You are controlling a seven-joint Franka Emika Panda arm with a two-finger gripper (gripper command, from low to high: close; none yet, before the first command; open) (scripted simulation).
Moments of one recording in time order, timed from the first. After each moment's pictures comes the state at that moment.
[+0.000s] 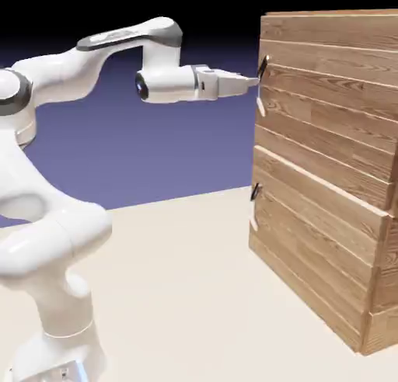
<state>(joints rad) -1.07 -0.92 1.24 -1.92 2.86 3.22 -1.23</state>
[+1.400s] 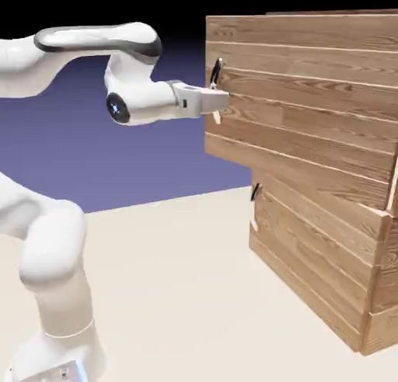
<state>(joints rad) -0.11 -0.85 0.53 -2.48 2.59 2.94 -1.42</state>
